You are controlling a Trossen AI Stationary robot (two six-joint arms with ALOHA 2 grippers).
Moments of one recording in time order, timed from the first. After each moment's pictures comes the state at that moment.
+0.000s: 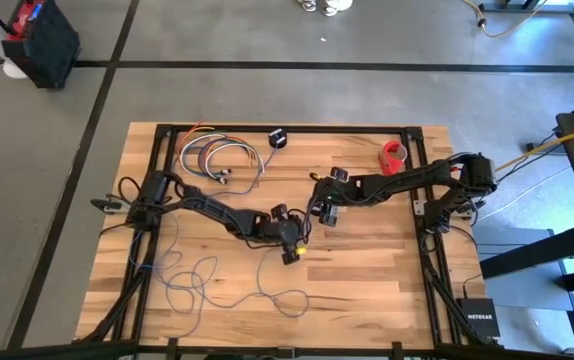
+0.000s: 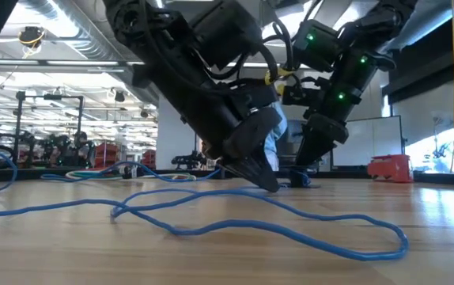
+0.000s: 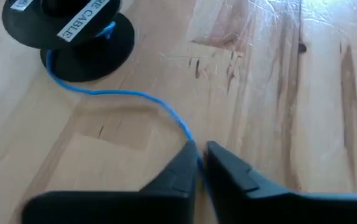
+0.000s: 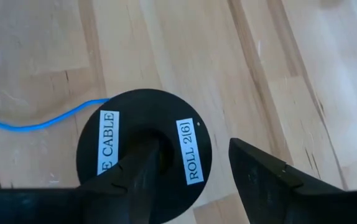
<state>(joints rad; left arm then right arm) -0.14 2.06 1.16 0.05 -0.32 -0.30 -0.11 1.61 0.80 -0.20 0.25 0.02</state>
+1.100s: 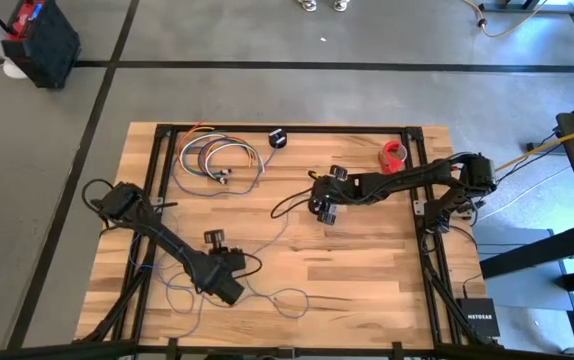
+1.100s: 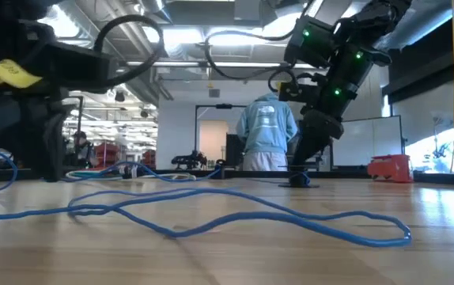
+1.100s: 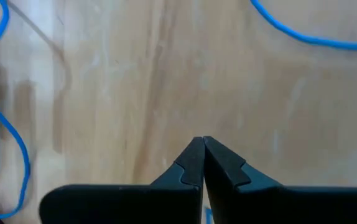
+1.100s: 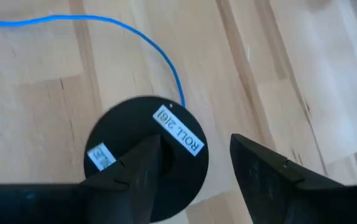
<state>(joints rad) -0.60 1.86 1.14 -1.01 -0.48 -0.81 -0.11 1.61 0.83 -0.25 0.28 0.02</state>
